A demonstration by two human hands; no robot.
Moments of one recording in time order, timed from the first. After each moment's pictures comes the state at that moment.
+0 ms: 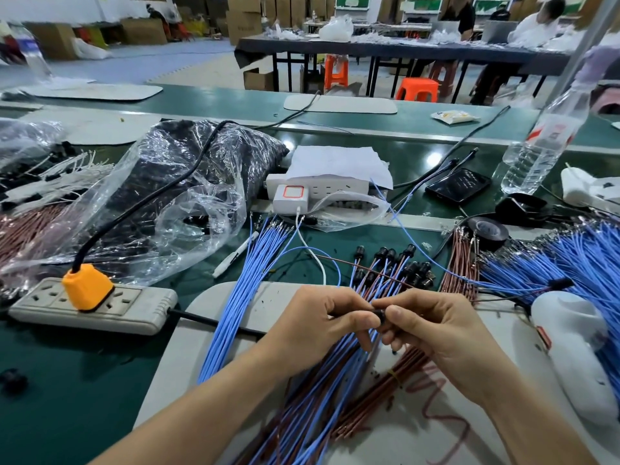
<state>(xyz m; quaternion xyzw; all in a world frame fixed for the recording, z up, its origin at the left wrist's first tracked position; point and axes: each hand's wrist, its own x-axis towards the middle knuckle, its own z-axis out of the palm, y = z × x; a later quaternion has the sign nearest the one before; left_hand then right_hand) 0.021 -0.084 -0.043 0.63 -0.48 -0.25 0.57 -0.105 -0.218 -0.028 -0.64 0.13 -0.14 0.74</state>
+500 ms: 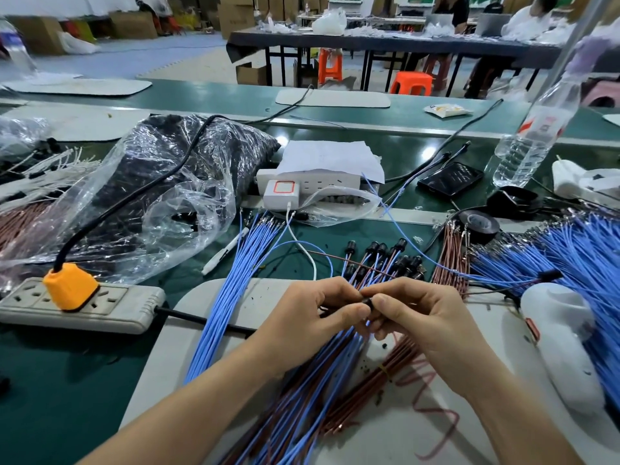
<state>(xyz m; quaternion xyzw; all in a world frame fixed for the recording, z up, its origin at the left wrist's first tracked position) 0.021 -0.087 -0.048 0.63 -0.49 -0.21 0.56 -0.103 -0.212 -0.024 -0.67 0.13 -0.19 0.71</state>
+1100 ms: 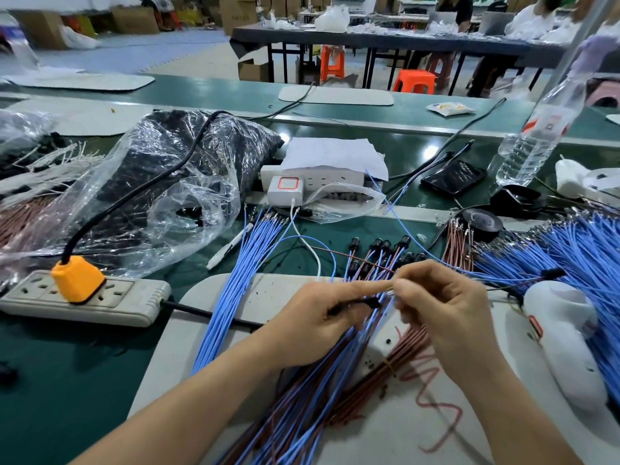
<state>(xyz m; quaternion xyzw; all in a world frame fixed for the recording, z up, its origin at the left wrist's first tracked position) 0.019 -0.085 -0.038 0.66 -0.57 -0.14 0.48 -0.103 -0.212 -0.027 -0.69 0.16 -0.33 0.62</state>
